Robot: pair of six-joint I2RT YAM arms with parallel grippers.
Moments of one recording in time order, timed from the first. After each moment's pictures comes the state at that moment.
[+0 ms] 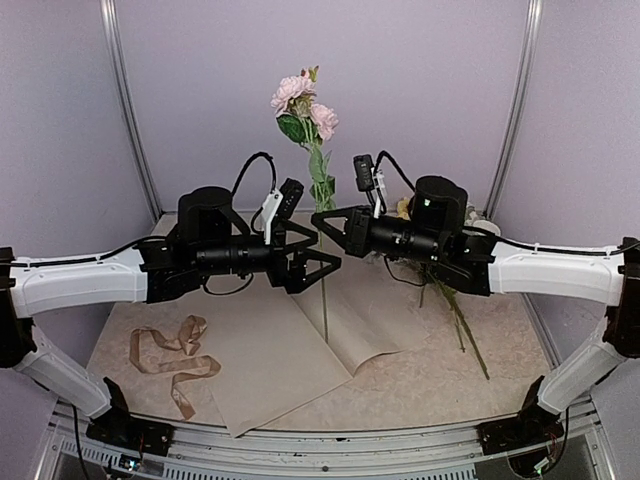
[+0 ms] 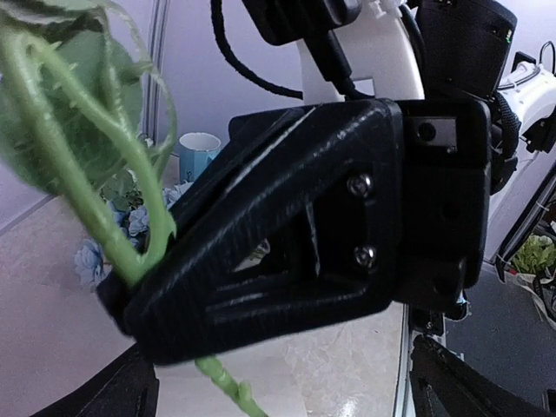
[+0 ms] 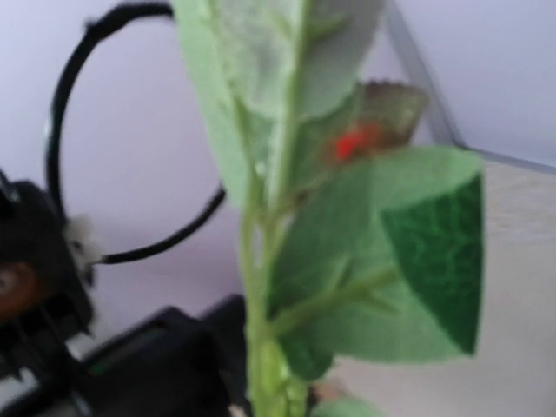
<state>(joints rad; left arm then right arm) -0.89 1.41 1.02 0.22 0.37 -0.16 0.89 1.48 1.09 0.40 -0.27 0.47</state>
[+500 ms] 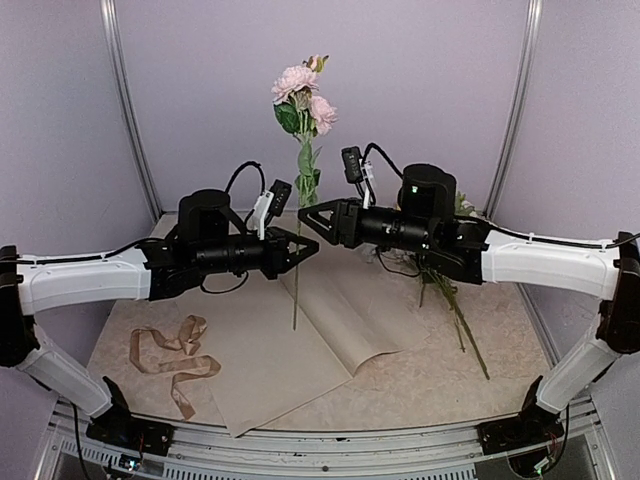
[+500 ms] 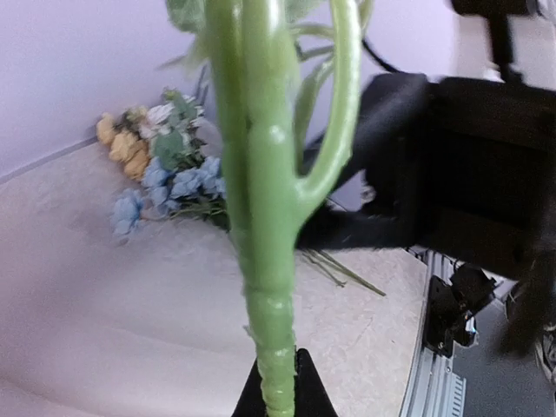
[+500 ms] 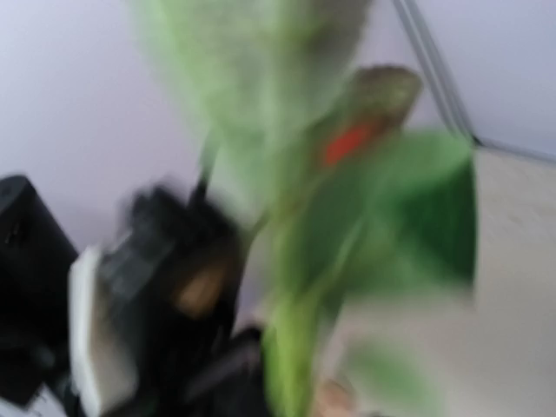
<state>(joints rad) -0.84 1.43 1.00 0.23 0.33 -0.28 0.91 1.54 1.19 0.35 -0.29 0.49</state>
